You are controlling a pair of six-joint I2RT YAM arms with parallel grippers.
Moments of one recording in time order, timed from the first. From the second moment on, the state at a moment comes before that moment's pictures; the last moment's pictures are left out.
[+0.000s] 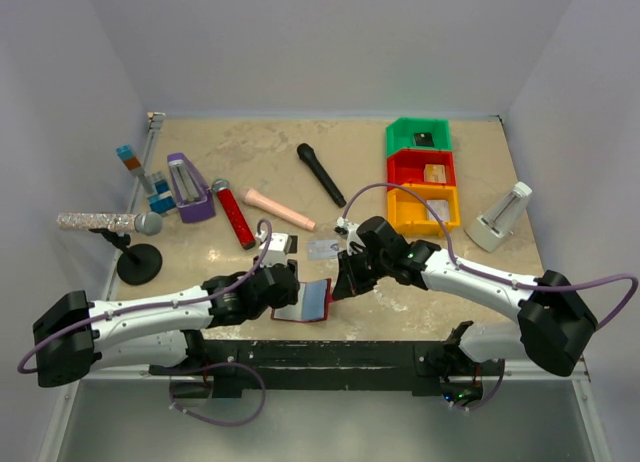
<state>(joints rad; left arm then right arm) -1.14 1.04 0.52 -0.32 -0.53 -0.83 0.83 1.29 0.72 -0.32 -0.41 0.54</state>
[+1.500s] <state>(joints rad) -1.14 1.02 0.41 -0.27 -0.46 -0.97 0.83 1.30 0.72 -0.32 -0.41 0.54</state>
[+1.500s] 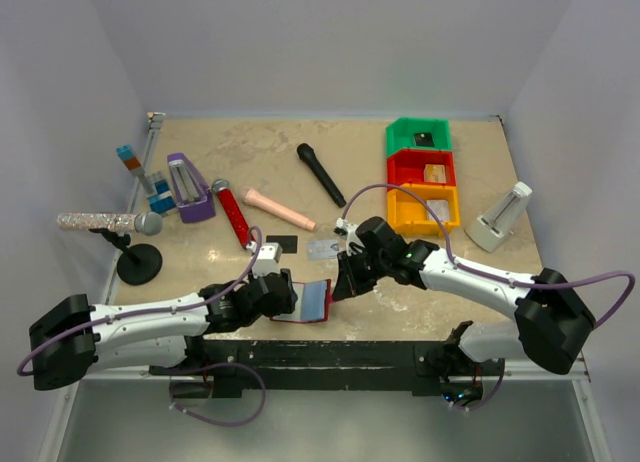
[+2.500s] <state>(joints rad) -1.14 1.08 0.39 -0.20 -0.44 -0.98 0.83 1.30 0.72 -0.32 -0.42 0.54</state>
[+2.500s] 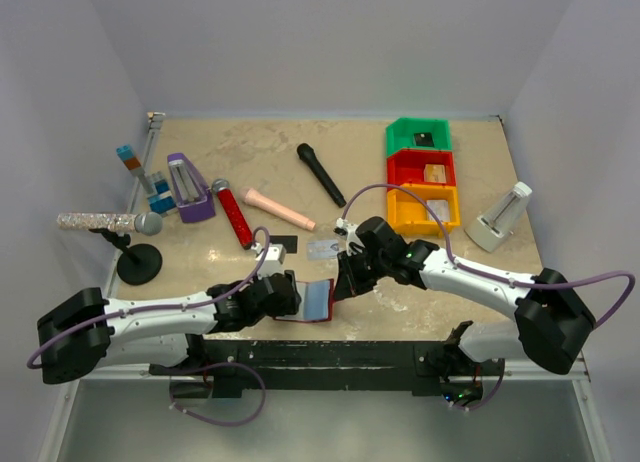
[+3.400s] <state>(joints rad) -1.14 1.08 0.38 -0.01 -0.31 -0.90 0.83 1.32 0.72 -0.31 -0.42 0.54</state>
